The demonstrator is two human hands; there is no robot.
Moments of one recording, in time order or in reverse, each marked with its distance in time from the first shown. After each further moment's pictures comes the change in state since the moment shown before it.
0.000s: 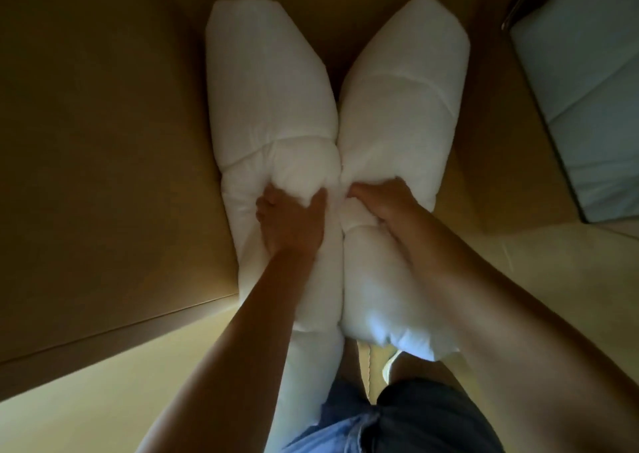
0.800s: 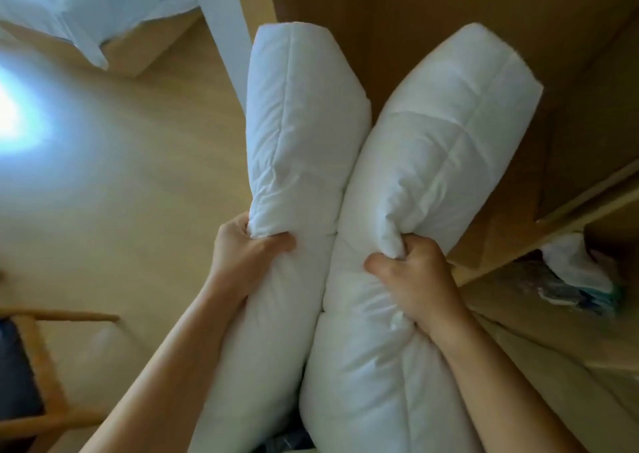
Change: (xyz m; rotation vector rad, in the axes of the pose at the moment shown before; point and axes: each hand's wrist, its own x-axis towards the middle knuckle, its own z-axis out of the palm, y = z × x) left_hand -0.407 -0.116 -0.101 -0.715 0.270 -0.136; right_hand -0.298 0.228 -0.140 -0.283 -0.351 -0.816
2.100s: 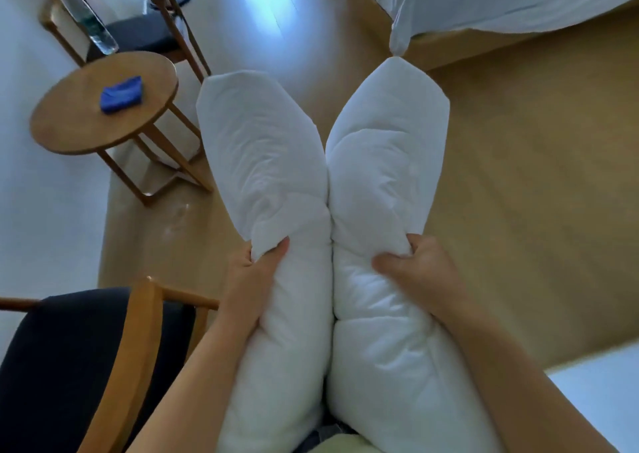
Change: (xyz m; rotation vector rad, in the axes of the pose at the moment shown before) left_hand 0.343 -0.106 -0.515 -0.446 0.794 -0.264; right_hand 0.296 -0.330 0.632 -0.359 -0.776 -0.312
